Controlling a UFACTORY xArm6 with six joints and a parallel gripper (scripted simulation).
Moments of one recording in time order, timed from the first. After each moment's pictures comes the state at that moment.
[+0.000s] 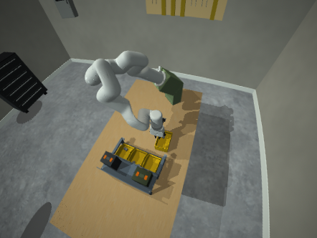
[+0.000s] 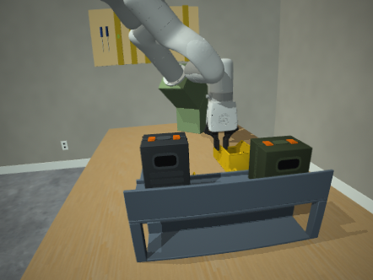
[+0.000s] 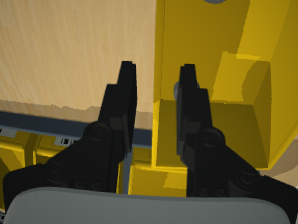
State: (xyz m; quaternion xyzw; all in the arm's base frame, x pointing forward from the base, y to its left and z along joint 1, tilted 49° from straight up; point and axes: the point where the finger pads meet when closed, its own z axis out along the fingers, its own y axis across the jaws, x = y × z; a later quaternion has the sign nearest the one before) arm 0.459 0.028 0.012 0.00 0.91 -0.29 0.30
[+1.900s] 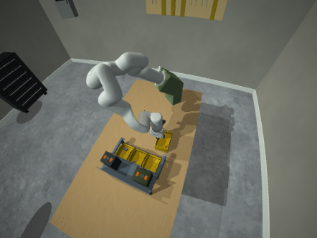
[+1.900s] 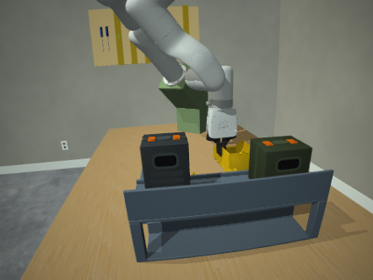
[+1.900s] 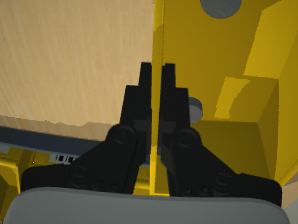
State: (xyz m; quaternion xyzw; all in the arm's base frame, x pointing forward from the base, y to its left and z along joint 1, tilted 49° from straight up) arm 0.471 0.016 -0.003 0.00 0.91 -0.29 0.30
